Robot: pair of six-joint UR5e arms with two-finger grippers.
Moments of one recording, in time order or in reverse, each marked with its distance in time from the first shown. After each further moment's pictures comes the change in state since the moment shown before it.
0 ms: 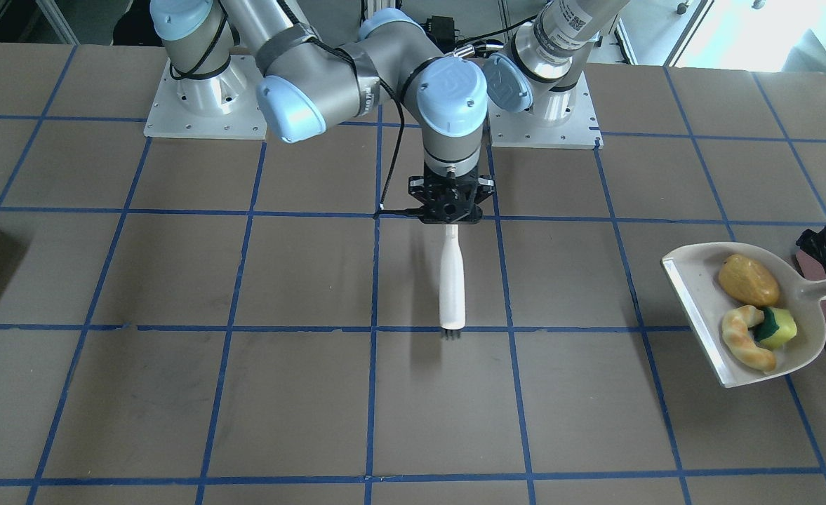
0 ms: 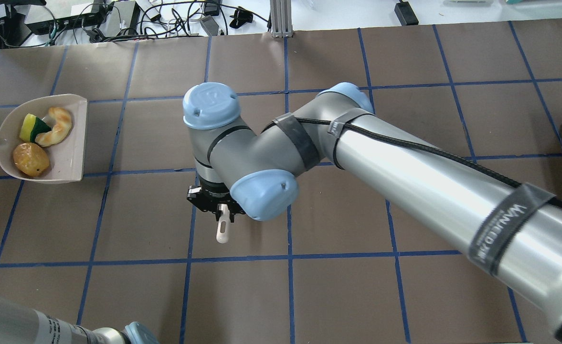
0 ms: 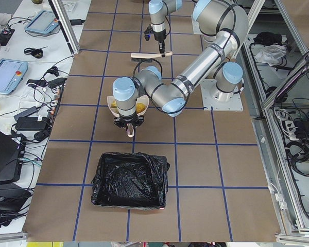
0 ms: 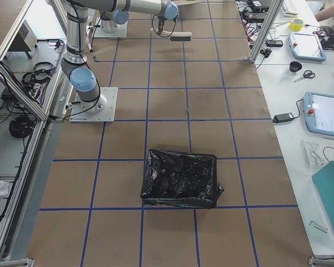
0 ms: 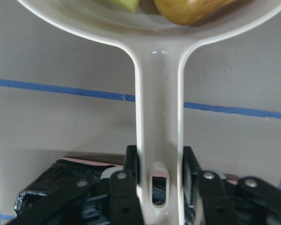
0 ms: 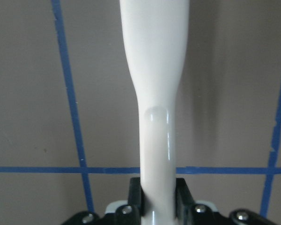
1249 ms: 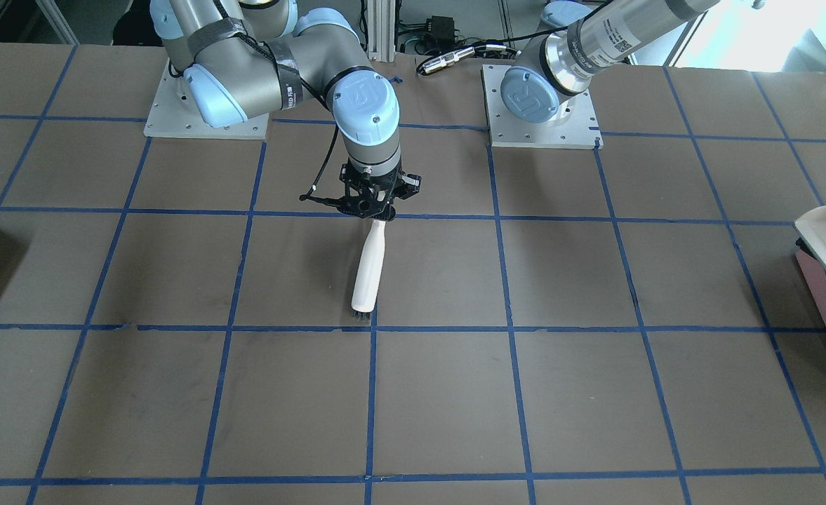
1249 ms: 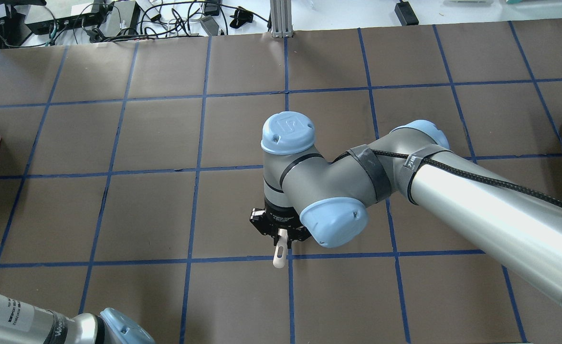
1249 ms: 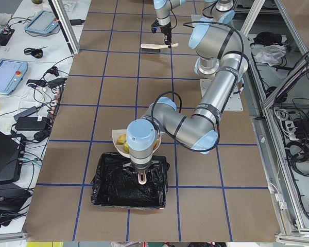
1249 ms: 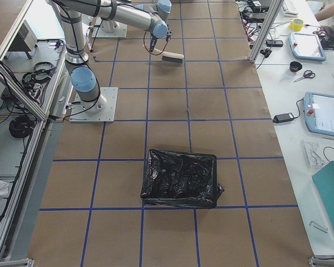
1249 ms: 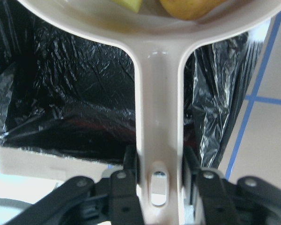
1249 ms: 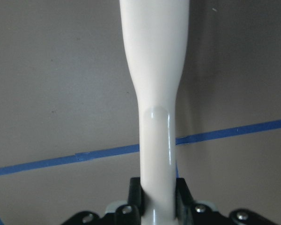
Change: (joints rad) left arm 0.262 -0.200 0.431 -0.103 0.025 0.235; right arm -0.101 -0.102 0.234 -0.003 -0.023 0.015
